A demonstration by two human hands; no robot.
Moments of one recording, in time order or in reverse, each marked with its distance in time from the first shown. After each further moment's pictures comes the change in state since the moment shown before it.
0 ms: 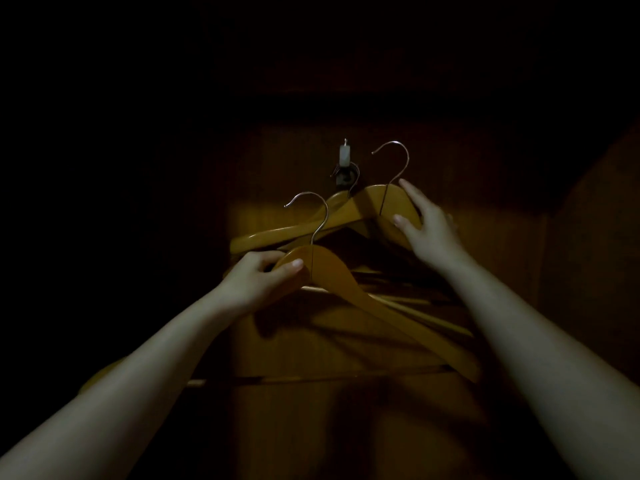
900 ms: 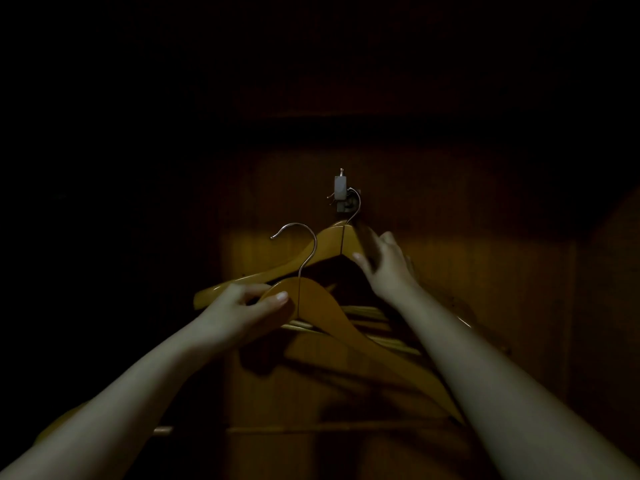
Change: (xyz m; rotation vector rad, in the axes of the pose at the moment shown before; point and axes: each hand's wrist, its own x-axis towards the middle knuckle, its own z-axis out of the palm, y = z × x) left_hand 0.042 -0.020 -0.012 -0.022 -0.028 0.025; right_hand 0.056 0.019 0.073 -0.144 -0.114 0.068
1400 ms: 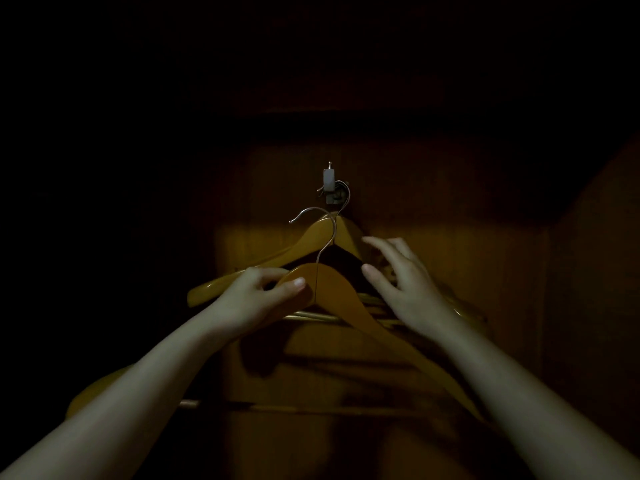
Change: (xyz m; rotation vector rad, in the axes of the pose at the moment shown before) left_hand -0.004 0.026 0.015 0.053 -0.052 0.062; right_hand -0.079 -0.001 -0.042 0.138 -0.010 -0.251
